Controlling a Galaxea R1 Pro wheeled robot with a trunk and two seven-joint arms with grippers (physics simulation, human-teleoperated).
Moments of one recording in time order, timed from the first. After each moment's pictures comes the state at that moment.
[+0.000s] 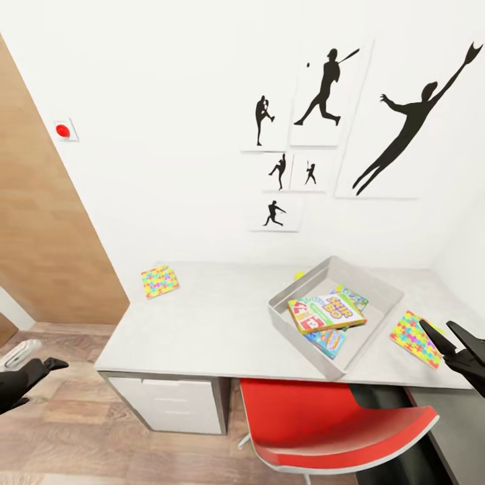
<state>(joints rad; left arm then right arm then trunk) -0.29 0.58 0.31 -1.35 1.55 1.01 0.73 -0.25 -0.18 -0.81 -1.47 -0.73 0.91 1.29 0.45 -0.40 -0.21</state>
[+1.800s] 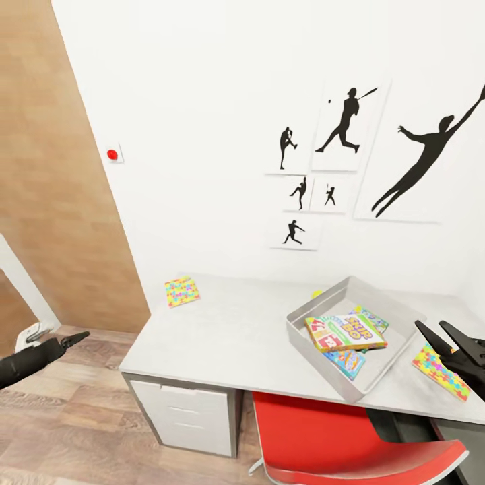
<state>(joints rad) -0.34 0.63 0.18 -1.13 0.86 0.64 -0.42 -0.25 -0.18 -0.80 -1.48 -0.71 0.91 1.27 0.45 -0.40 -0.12</state>
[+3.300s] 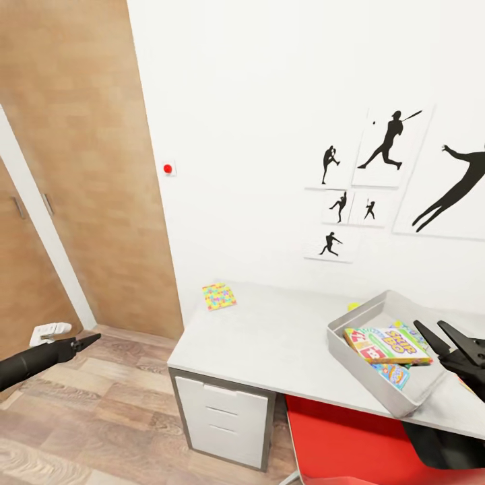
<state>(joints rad) -0.34 0.62 0.13 -1.17 0.64 0.53 -0.54 -0.25 -0.17 -0.79 -1.48 -0.71 0.91 1.27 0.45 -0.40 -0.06</state>
